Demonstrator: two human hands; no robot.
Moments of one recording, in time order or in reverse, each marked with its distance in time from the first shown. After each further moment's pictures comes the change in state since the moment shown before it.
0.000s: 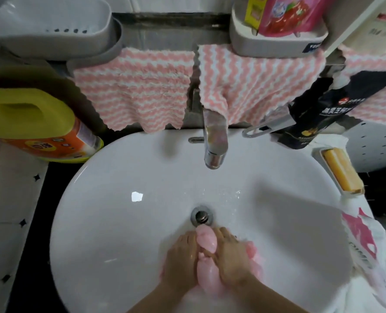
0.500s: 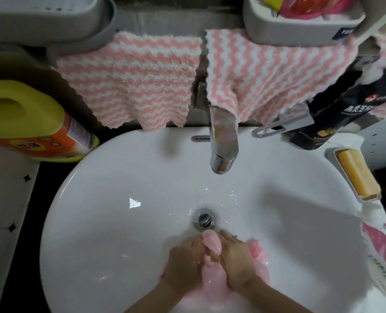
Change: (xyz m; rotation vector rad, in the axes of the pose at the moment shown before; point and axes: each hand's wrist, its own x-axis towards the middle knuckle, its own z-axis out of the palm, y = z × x) left_hand 0.015 -0.005 -0.001 -0.027 0.060 0.177; right_hand 0.014 0.008 0.006 -0.091 0.258 -0.215
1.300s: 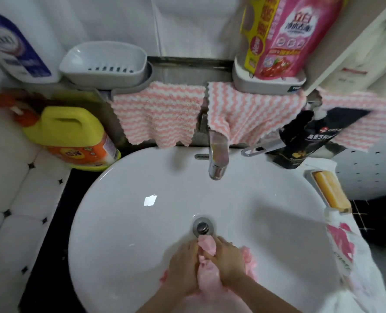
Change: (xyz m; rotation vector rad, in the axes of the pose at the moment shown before) left_hand 0.001 0.039 -0.027 -0.098 -0.241 -0.506; right_hand 0.001 -0.009 -0.018 0.102 -0.238 0.202
